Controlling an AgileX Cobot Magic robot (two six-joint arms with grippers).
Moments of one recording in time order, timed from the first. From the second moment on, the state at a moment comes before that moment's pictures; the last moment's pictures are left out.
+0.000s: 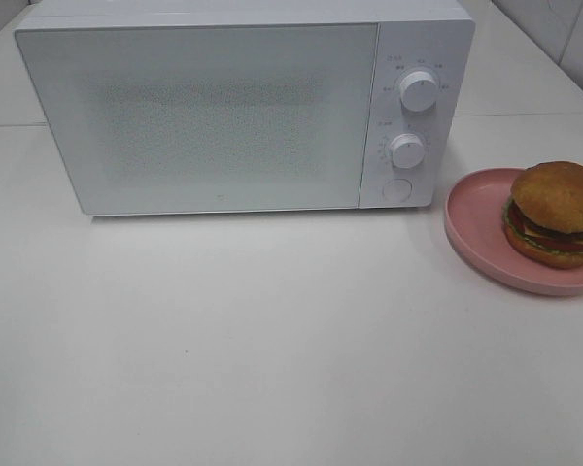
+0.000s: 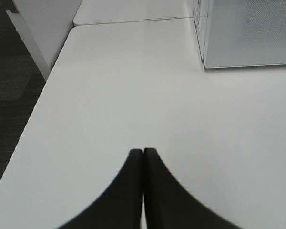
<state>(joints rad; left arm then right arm) 0.07 0.00 -0.50 0.04 1.05 0.08 -0.02 0.00 -0.50 -0.02 1.00 -0.01</state>
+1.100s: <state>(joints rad) 0.07 0.00 -0.50 0.04 1.05 0.08 -0.02 0.00 -0.50 -0.02 1.00 -0.01</state>
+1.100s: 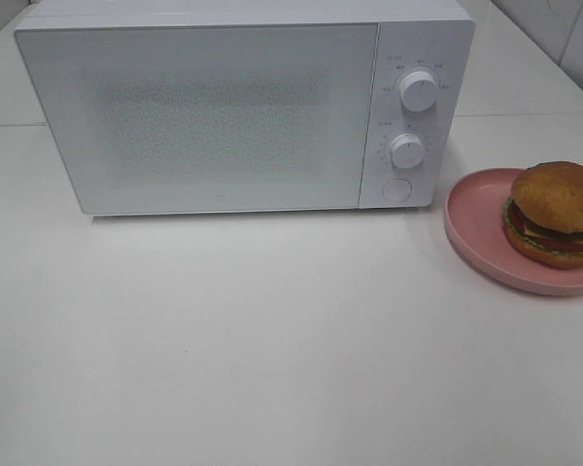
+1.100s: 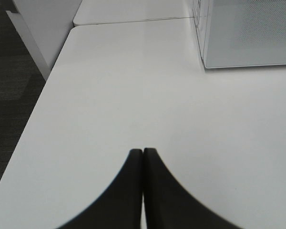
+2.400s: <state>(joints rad) 0.07 0.00 -0.50 0.04 1.05 0.08 -0.02 0.00 -0.50 -0.02 1.00 -0.01</state>
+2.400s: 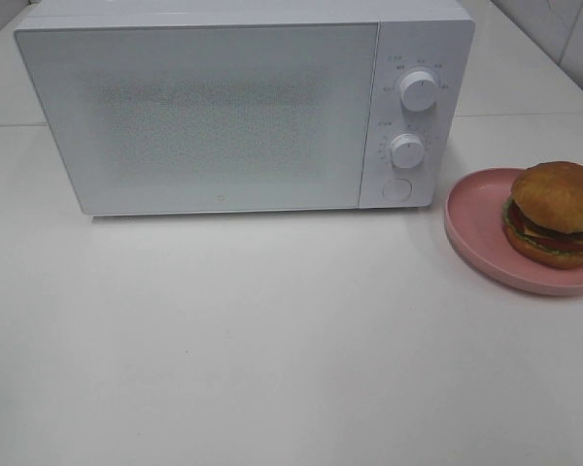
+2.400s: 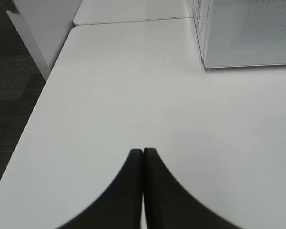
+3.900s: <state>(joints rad) 0.07 0.00 -0.50 0.04 1.05 0.08 -0.02 0.88 -0.52 0.00 0.09 -0.01</state>
